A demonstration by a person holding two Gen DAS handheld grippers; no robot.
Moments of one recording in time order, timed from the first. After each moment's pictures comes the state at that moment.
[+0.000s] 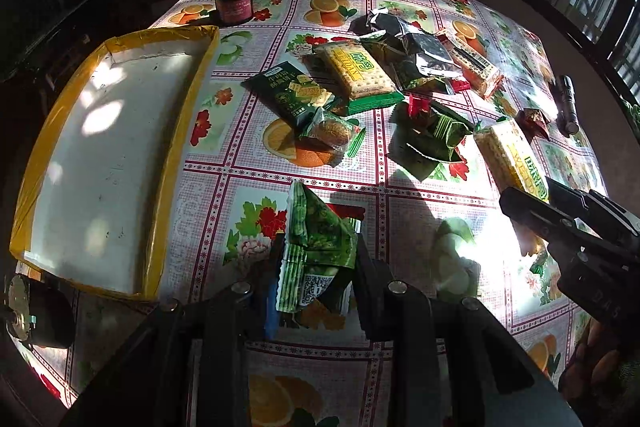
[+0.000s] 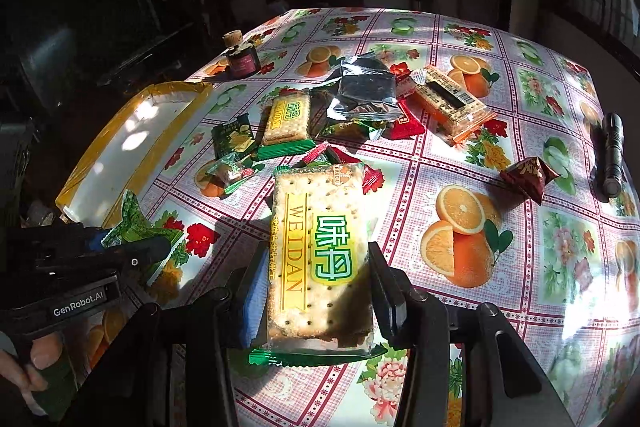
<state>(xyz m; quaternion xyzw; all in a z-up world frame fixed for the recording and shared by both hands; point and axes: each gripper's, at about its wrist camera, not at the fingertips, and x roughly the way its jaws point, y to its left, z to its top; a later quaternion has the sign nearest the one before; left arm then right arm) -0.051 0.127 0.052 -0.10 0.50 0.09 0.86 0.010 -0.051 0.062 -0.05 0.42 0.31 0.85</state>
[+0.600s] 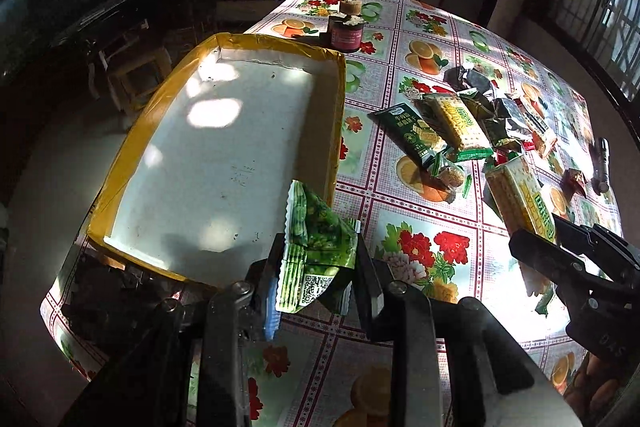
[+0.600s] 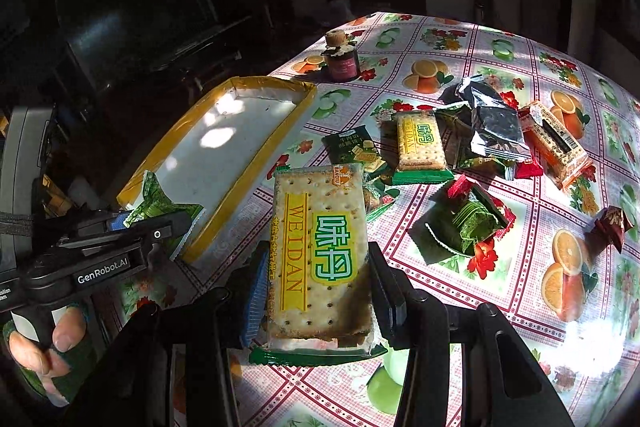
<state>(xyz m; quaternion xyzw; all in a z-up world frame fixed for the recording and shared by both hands) -0.095 0.216 0.075 -0.14 0.46 0.18 0.86 -0.017 0.041 0.078 -0.06 0.42 0.40 0.81</state>
